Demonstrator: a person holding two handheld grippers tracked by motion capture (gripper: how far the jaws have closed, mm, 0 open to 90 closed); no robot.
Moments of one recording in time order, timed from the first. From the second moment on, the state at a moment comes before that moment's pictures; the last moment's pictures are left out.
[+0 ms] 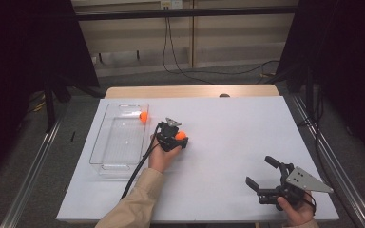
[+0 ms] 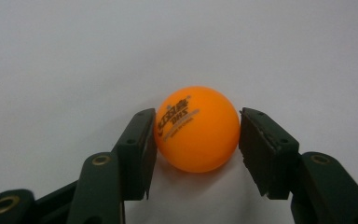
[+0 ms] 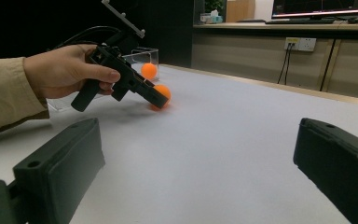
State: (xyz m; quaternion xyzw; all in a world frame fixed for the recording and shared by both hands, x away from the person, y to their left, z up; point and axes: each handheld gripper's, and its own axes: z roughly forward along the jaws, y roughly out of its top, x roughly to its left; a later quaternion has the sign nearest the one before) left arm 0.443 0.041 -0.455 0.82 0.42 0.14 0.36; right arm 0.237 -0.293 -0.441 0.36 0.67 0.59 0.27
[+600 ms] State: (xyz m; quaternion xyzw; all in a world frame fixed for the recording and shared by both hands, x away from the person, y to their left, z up) left arm 0.442 0.041 -0.456 0.82 0.42 0.14 0.36; right arm 0.237 -0.294 -0.441 0.36 0.67 0.59 0.27
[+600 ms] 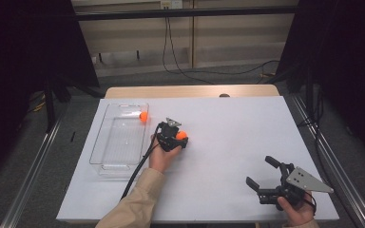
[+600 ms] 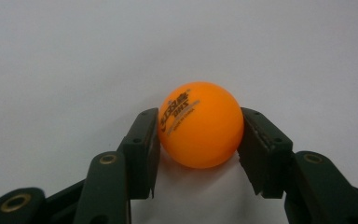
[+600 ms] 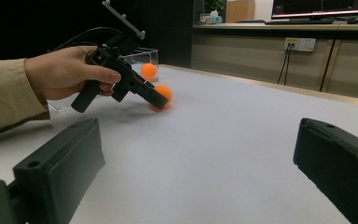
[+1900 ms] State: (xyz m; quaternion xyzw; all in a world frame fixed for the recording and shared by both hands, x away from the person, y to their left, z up) left arm 0.430 0.046 -0.435 0.82 0.42 0.12 0.36; right arm 0.236 -0.293 -0.441 0.36 0.67 0.59 0.27
